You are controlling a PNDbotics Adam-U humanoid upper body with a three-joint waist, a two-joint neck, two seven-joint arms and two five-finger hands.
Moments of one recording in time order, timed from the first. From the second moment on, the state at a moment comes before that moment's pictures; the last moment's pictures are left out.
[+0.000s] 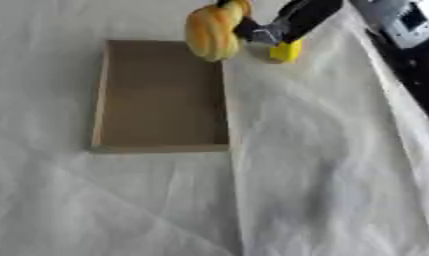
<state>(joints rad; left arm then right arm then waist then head) -0.60 0.47 0.10 -1.98 0.19 -0.50 0.20 -1.03 -0.67 0.27 -1.46 0.18 -0.57 0.53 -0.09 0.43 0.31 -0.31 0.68</state>
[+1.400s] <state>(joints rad) -0.63 0.43 0.05 -1.98 0.26 -0.49 0.10 -1.04 -0.53 0.25 -1.24 0.68 -0.69 0.31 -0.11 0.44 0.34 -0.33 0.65</state>
